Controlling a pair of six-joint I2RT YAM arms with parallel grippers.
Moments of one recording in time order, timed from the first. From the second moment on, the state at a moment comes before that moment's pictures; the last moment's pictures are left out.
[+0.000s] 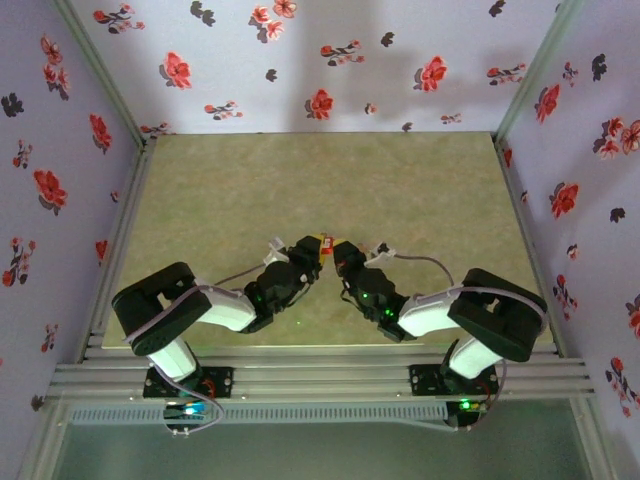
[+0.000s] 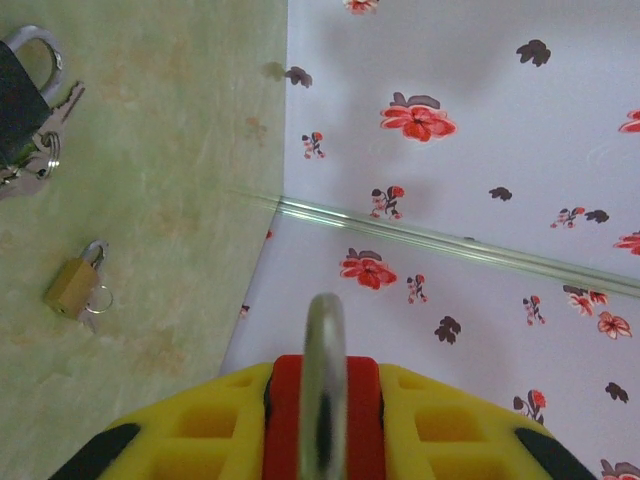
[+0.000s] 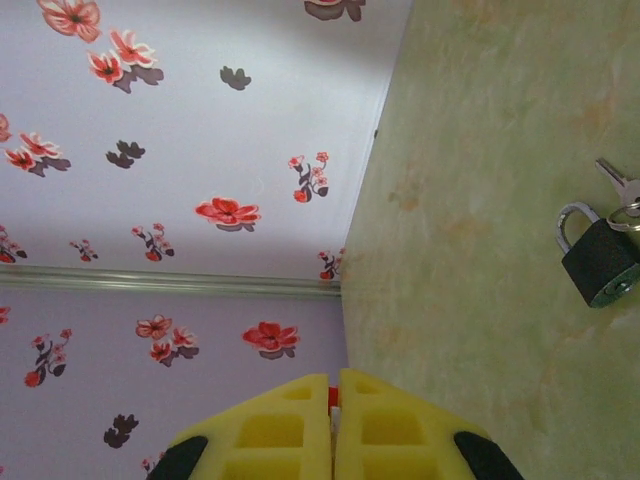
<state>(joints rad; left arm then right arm) -1.02 1.65 0.48 1.09 -0.41 -1.82 1.03 1.55 0.37 1.11 0.58 1.50</state>
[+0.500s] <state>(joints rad) -1.03 1.64 0.50 1.07 -0.39 -1.69 1.04 1.59 0.31 1.29 0.63 1.51</state>
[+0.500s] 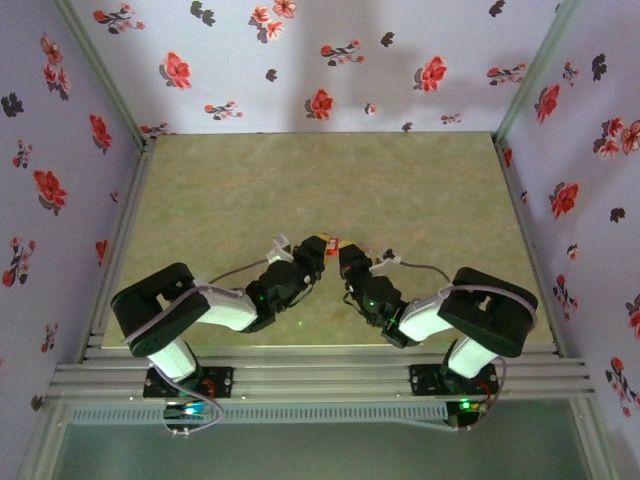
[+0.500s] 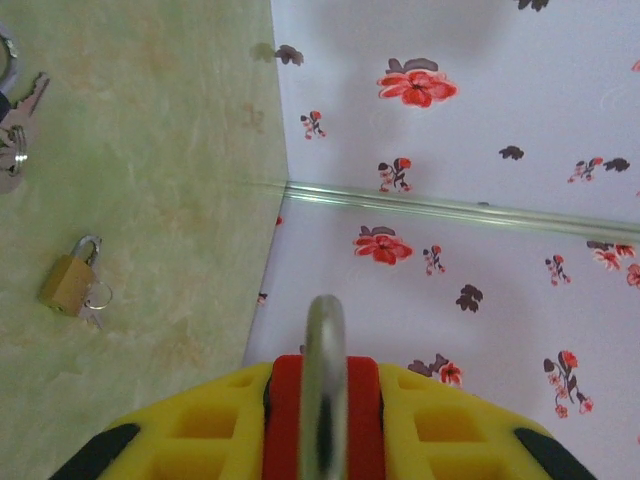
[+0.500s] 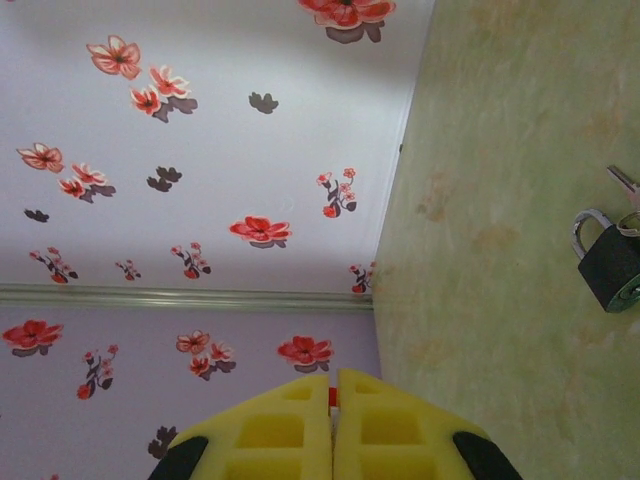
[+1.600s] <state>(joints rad) -1.08 1.63 0.50 1.06 -0.38 -1.65 1.09 1.49 0.20 1.29 0.70 1.56</state>
